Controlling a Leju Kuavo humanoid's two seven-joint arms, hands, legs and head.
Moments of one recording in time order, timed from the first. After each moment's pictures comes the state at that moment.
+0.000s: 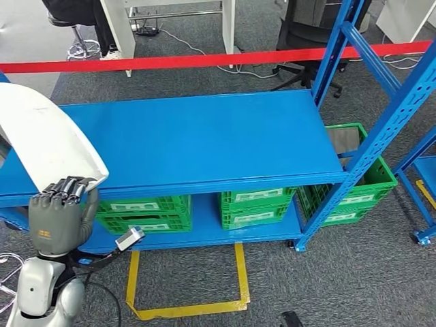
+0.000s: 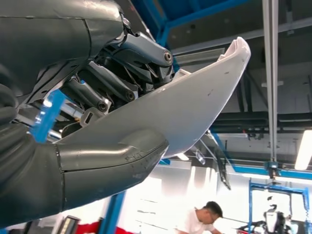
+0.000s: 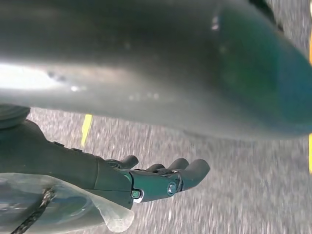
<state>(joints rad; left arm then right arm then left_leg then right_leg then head) -0.09 -0.05 -0.11 -1.65 -1.52 0.70 -0.27 -0.03 0.09 -0.29 -0.18 0.34 -0.02 -0.16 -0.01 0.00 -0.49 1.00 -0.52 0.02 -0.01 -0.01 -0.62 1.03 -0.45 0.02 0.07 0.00</state>
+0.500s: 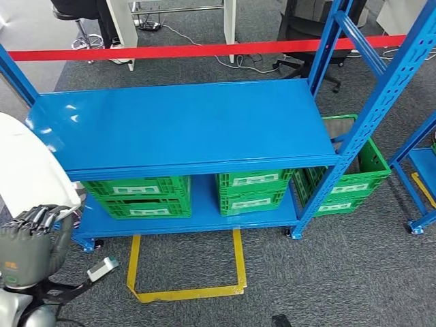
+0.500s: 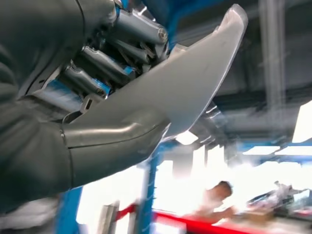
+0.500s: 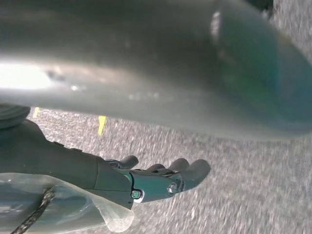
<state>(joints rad) 0.09 -0.01 0.08 -1.75 -1.33 0.70 -0.52 -0.04 0.15 -0.28 -0.18 0.43 -0.09 -0.14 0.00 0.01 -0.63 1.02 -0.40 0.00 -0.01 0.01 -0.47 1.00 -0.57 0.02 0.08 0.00</state>
